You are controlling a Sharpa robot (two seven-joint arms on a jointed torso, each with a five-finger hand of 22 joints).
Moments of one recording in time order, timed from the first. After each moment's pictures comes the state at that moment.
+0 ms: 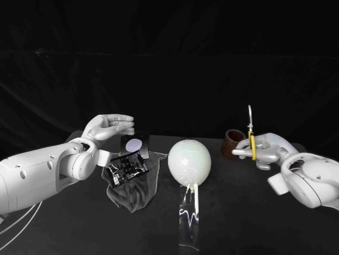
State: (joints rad) left arm 1.11 -0.90 -0.04 1.29 -0.14 -0.24 0.52; left_hand 1.43 -0.14 0.44 -0.07 0.05 0.86 0.22 0.23 0.31 1.09 0.16 0.12 0.07 1.03 0.12 0.23 0.35 0.18 0.92 0.22 0.35 0.18; right arm 1.25 -1.04 -0.19 1.65 -0.58 -0.53 -0.05; right_hand 1.51 0.14 -0.44 0.12 0.05 1.02 0.08 0.15 1.01 1.27 0.04 0.30 0.59 1.45 -0.05 1.35 1.18 0.08 1.36 0.06 1.24 1.31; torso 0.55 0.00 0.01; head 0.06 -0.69
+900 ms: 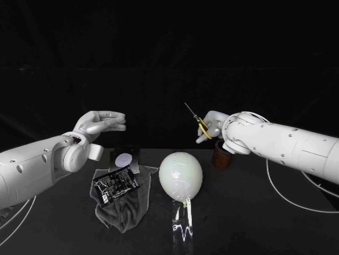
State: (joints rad) left arm 1.25 -0.76 -0.04 1.06 -0.14 -0.12 0.42; left_hand 1.36 -0.18 0.46 -0.01 0.05 0.90 0.20 0.23 0.29 1.15 0.14 0.11 0.07 1.06 0.10 0.25 0.37 0.18 0.87 0.25 0.32 0.15; right arm 1.40 -0.48 -0.19 0.99 -1.05 -0.19 -0.24; right_hand 1.57 0.10 -0.33 0.09 0.11 1.08 0.05 0.15 1.01 1.28 0.05 0.34 0.62 1.47 -0.08 1.40 1.26 0.07 1.43 0.03 1.34 1.31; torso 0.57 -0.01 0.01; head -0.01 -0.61
